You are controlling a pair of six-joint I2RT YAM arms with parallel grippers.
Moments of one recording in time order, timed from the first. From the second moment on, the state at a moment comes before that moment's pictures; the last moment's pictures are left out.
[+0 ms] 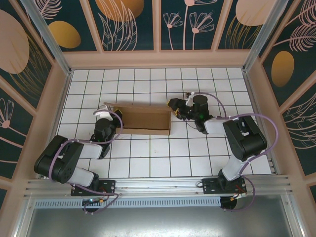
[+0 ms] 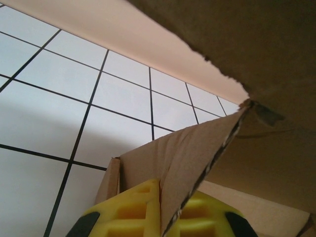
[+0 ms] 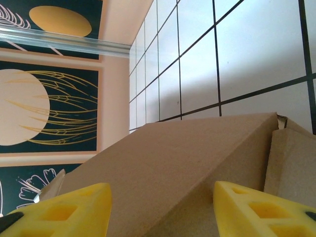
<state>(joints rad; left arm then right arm) -0.37 1.46 0.26 1.00 -0.16 -0.55 0.41 1.70 0.70 0.67 -0.57 1.16</state>
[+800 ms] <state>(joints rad) -0.38 1.31 0.17 0.75 -0.13 -0.60 0.41 1.61 0.61 0.65 -0.52 0.85</state>
